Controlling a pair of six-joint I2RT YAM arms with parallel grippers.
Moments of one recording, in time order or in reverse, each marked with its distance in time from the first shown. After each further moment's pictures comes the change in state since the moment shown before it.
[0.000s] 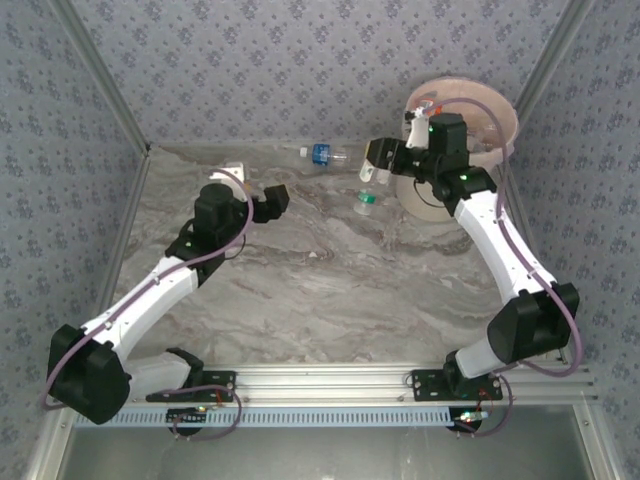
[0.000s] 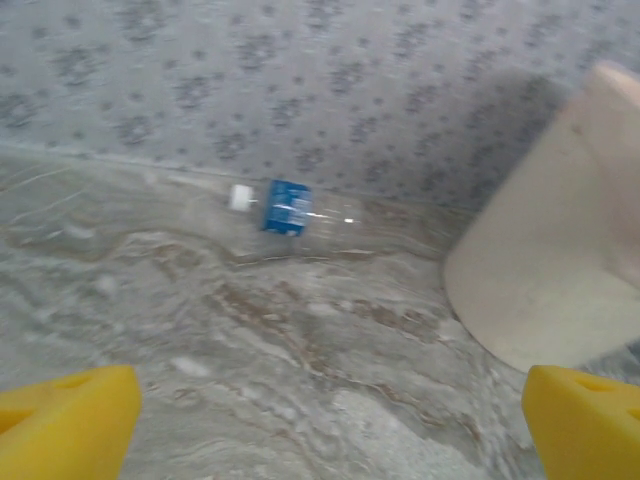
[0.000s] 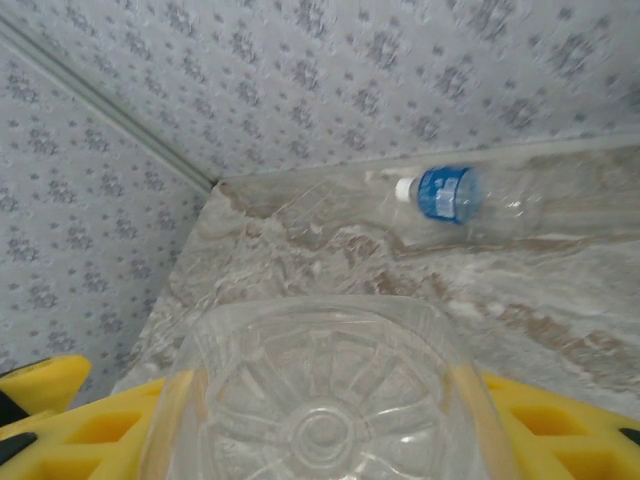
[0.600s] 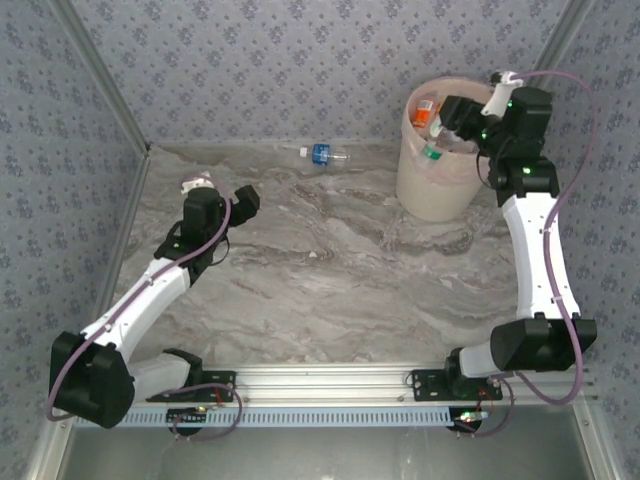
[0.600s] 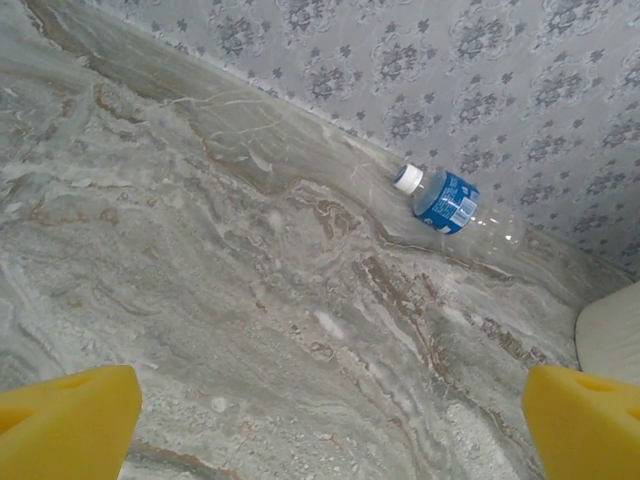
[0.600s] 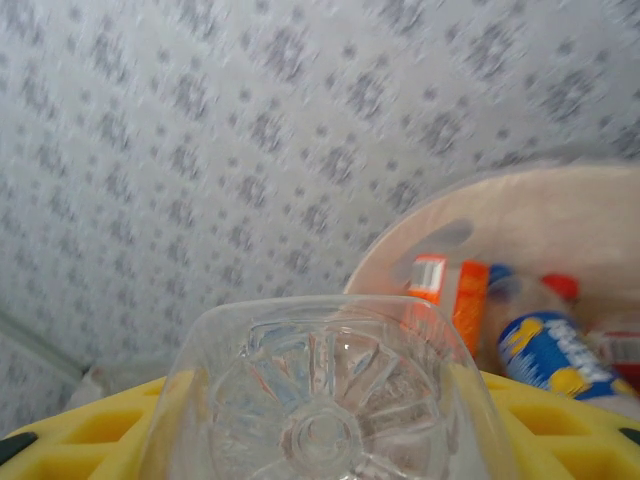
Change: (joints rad) left arm 0.122 -0.019 -0.044 -0.145 -0.113 -0.171; right arm -0.295 -0.049 0.182 0.000 0.117 -0.066
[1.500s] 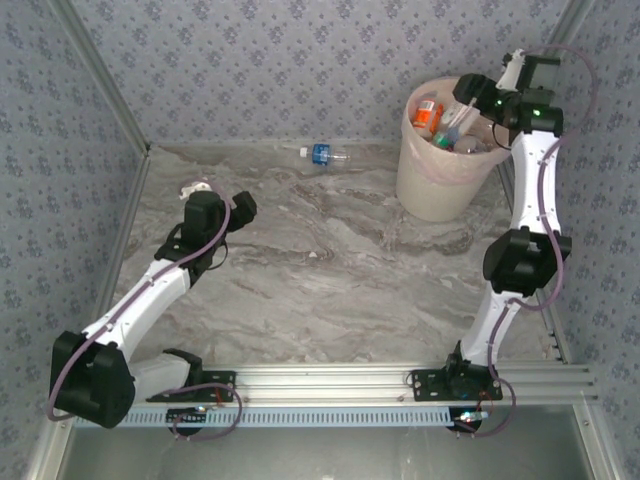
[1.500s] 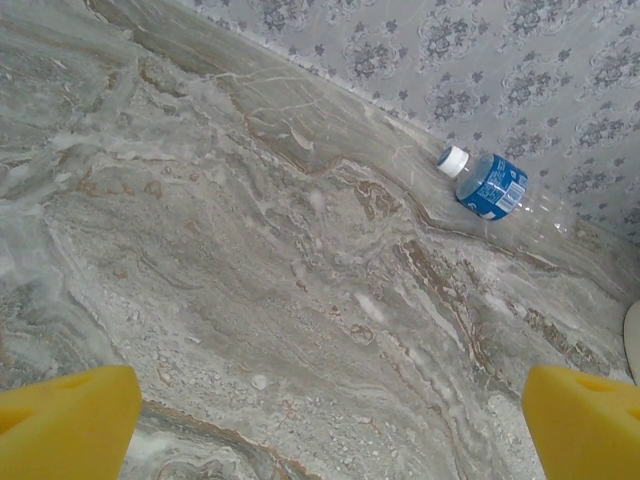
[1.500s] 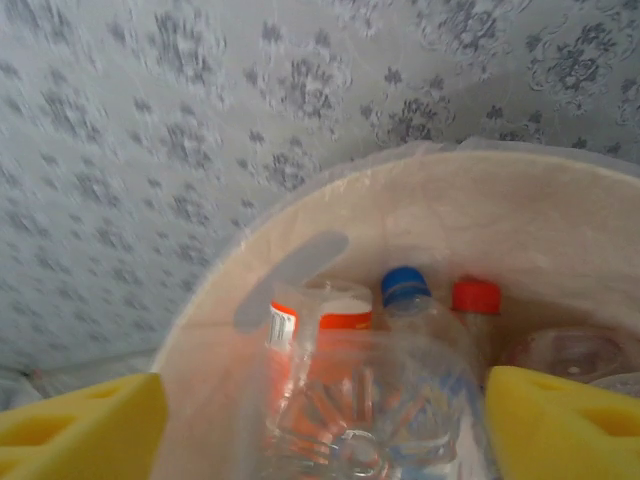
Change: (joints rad) left arm 0.012 0.004 -0.021 -0.036 -0.028 -0.007; right arm -0.132 0.565 0.610 -0.333 -0.114 -0.046
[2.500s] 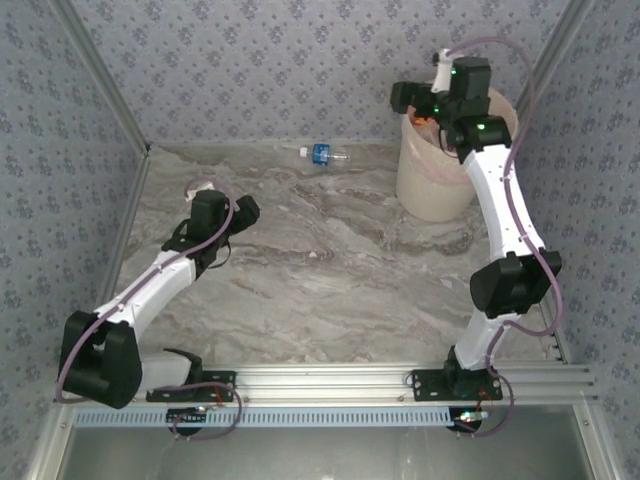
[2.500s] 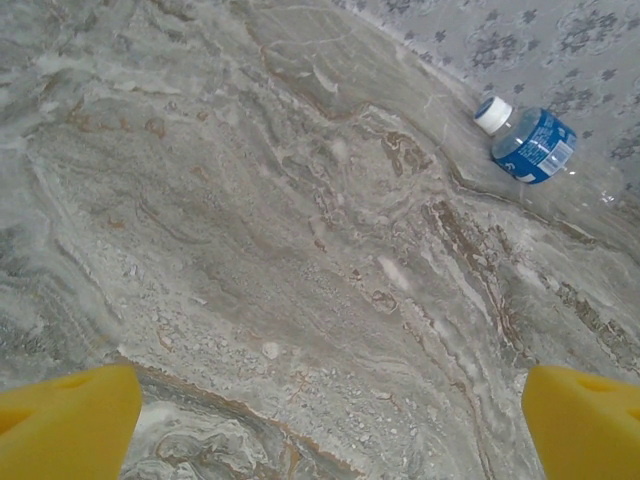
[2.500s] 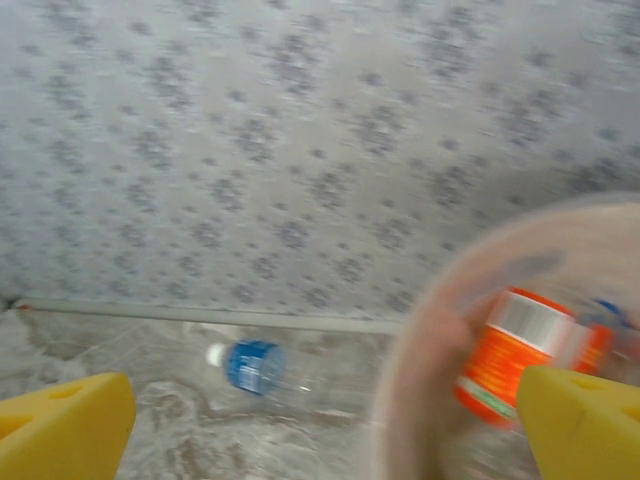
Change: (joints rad) left arm 0.024 0.105 0.011 -0.014 0.057 -0.049; right arm 0.341 -0.213 -0.260 0.209 0.254 -0.146
